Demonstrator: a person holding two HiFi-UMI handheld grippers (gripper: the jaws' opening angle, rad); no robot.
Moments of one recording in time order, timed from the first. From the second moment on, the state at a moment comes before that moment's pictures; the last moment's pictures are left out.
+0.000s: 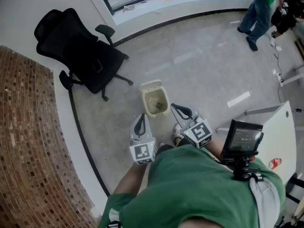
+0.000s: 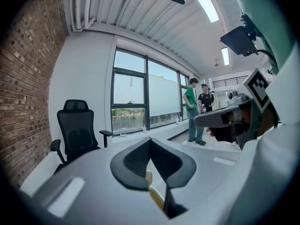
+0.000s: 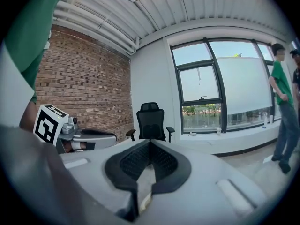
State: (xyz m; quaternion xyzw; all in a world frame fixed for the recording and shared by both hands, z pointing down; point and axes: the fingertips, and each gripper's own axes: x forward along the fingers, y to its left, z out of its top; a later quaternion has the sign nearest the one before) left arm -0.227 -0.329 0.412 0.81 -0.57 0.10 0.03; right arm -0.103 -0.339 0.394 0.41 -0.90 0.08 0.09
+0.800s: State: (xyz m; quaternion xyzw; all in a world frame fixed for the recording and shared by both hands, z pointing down) left arm -0.232 -0.278 0.403 0.83 -0.55 0.08 0.06; right arm -0.120 -0.281 0.378 0.43 -0.89 0.09 0.07
